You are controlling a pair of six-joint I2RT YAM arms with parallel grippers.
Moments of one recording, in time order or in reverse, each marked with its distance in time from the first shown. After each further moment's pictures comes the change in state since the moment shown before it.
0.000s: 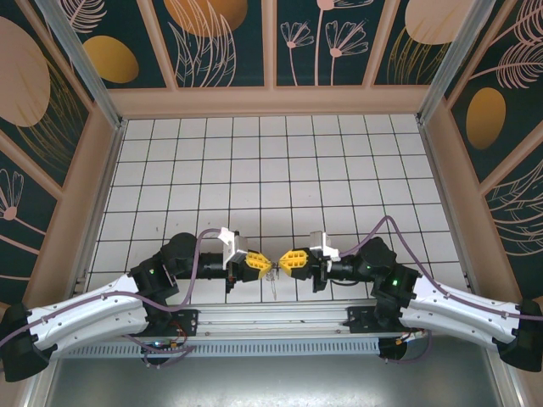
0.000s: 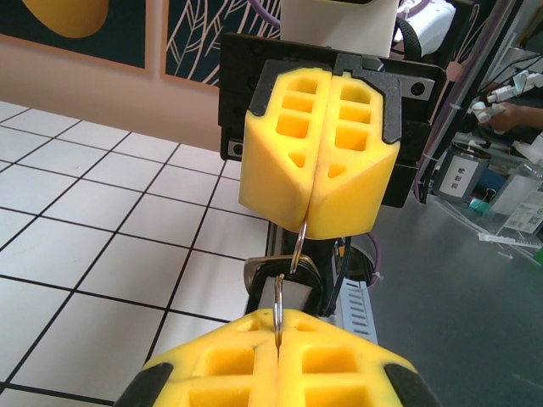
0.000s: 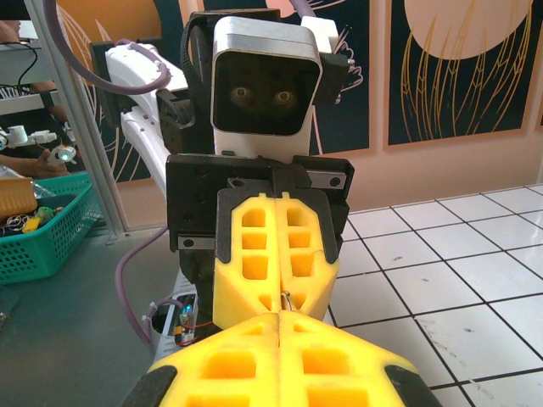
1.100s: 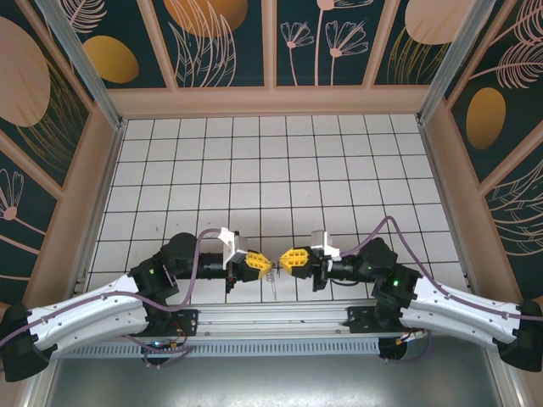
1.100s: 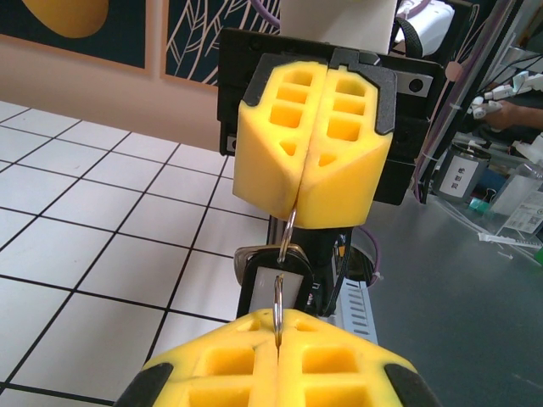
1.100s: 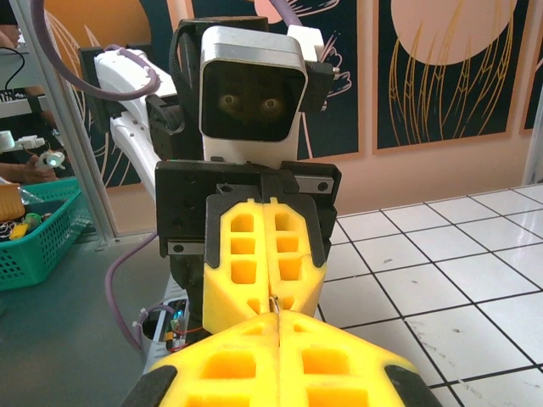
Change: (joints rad) left arm 0.000 0.000 0.000 0.000 0.000 0.000; right arm 0.005 -0.008 -0.002 0.000 0.032 0.000
